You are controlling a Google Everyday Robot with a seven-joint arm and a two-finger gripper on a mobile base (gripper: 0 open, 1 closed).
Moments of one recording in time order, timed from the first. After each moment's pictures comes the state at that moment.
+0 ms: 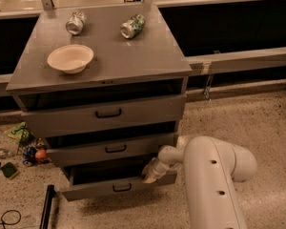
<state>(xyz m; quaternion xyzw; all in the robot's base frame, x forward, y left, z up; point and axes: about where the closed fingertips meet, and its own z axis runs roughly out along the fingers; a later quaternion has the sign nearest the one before) 0.626 -0.015 0.190 -0.71 0.66 0.14 0.20</state>
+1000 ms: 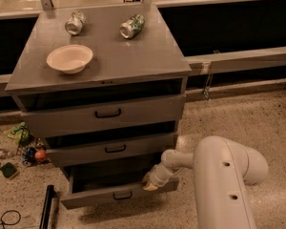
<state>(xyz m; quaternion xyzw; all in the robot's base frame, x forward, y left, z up) 0.573 -0.013 0.205 -0.70 0.66 0.20 0.17</state>
